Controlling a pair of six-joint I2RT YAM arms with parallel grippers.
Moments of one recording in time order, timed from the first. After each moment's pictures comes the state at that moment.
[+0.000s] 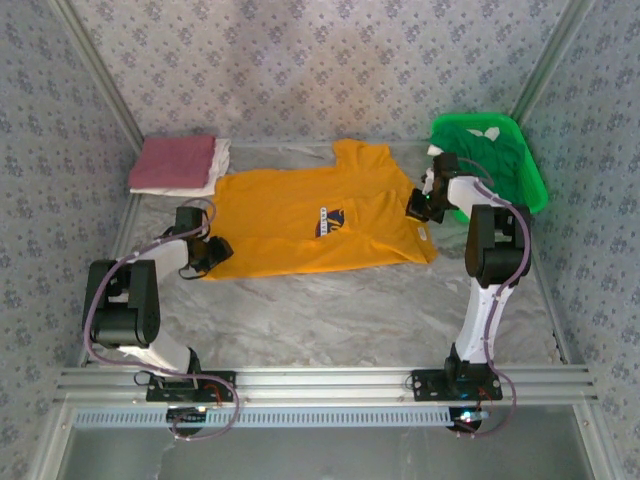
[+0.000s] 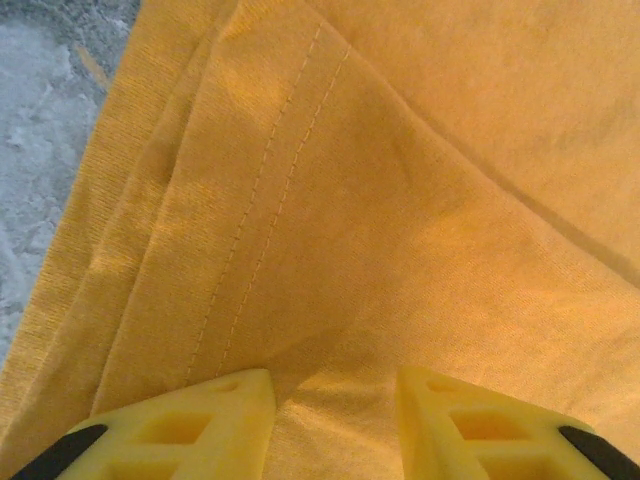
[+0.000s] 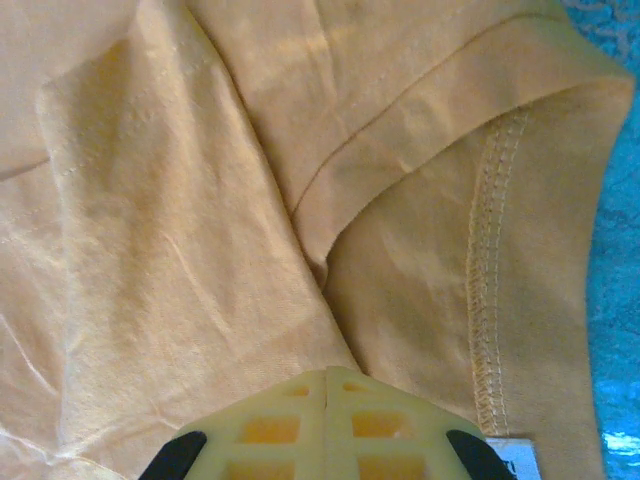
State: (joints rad) left arm -0.03 1.57 0.76 -0.30 0.18 -0.57; right arm 0.00 2.05 1.49 -0.66 -0.34 0.31
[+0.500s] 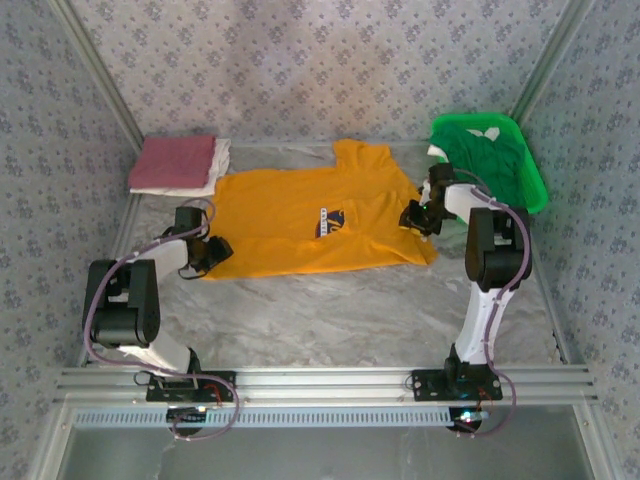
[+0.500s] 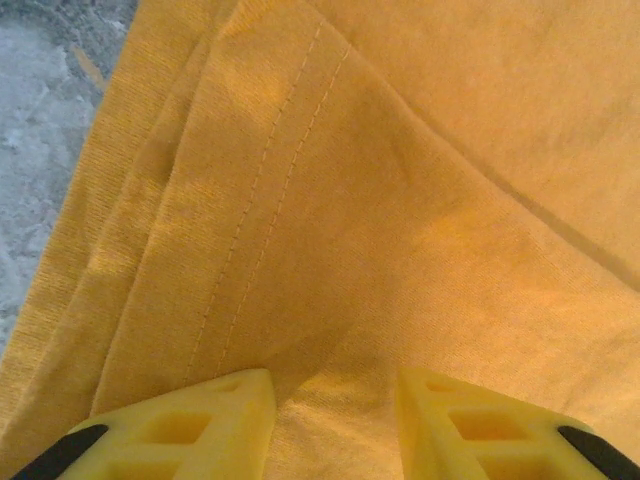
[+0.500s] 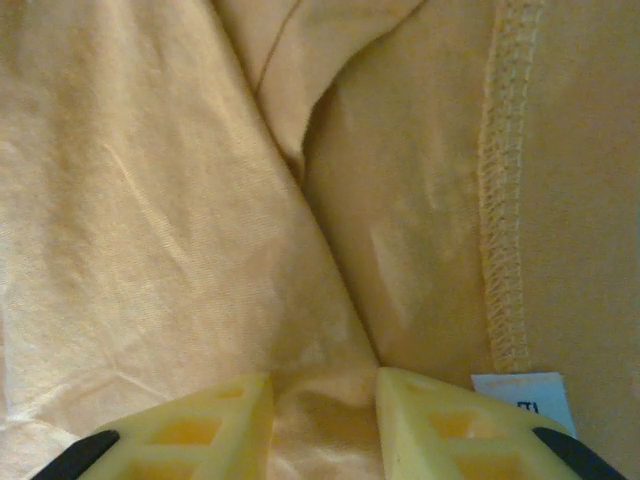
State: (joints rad) left arm -0.02 1.57 0.76 -0.30 0.19 -0.57; right arm 0.03 2.00 1.37 -0.65 -0.33 0.32
